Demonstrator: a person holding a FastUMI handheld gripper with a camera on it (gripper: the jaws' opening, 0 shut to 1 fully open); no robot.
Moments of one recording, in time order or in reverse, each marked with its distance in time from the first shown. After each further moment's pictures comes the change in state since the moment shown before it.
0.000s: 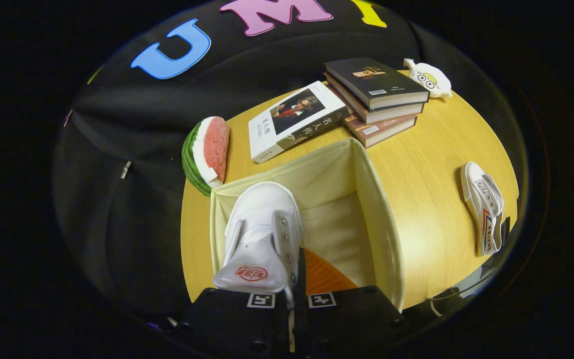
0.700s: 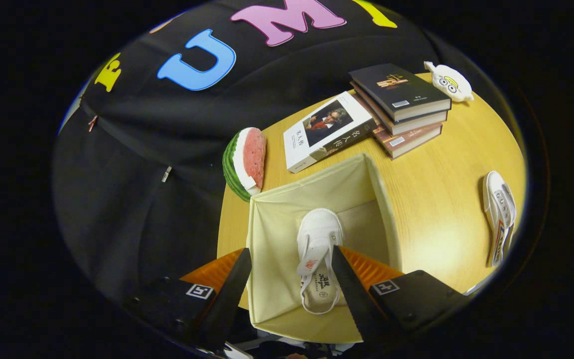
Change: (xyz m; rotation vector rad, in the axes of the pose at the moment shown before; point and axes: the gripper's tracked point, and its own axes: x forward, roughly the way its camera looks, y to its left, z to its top) arm -0.057 0.013 0.021 -0.027 -0.030 0.215
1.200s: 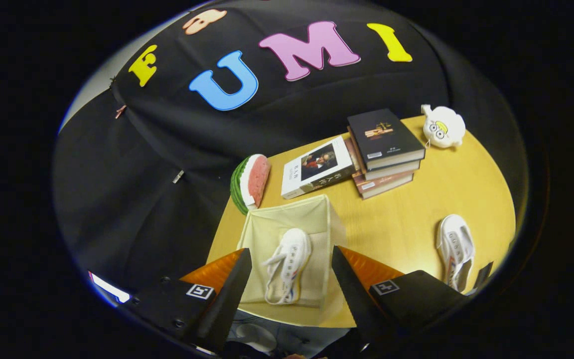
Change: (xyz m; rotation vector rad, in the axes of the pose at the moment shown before) arm -0.105 -0.063 0.044 -0.229 -0.178 -0.027
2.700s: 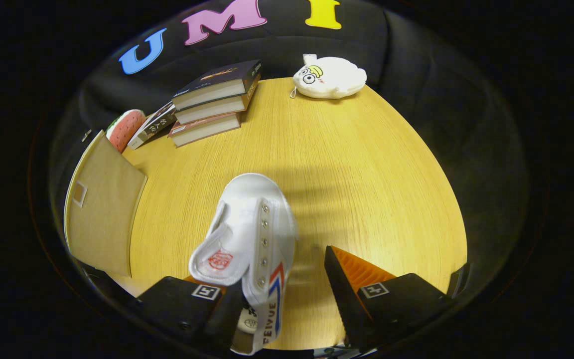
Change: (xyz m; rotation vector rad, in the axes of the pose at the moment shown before) arm 0.039 -0.348 -0.116 -0.001 0.207 -0.363
